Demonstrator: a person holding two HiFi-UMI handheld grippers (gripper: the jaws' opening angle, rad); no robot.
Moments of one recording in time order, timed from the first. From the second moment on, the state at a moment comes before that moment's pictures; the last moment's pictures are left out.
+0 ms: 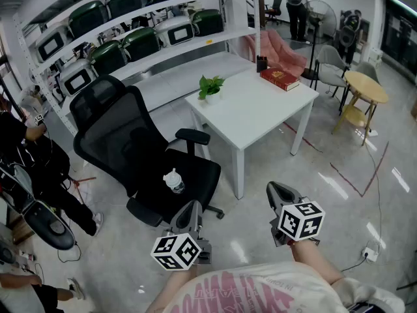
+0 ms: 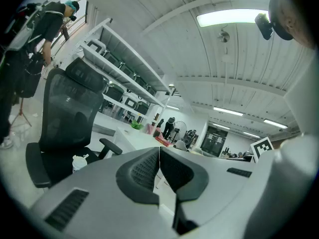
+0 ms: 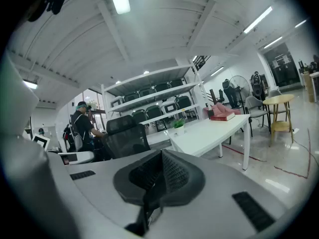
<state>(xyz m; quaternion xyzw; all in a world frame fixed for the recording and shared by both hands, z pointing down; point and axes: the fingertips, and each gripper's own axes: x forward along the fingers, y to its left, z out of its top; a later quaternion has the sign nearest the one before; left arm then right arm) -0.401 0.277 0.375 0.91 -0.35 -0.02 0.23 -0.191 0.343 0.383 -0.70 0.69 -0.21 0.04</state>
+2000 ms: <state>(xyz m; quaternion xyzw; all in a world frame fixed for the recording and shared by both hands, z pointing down) -0.205 -0.038 0.452 0.86 -0.40 0.02 0.30 0.038 0.036 0.460 -0.67 0.68 -0.30 -0.01</state>
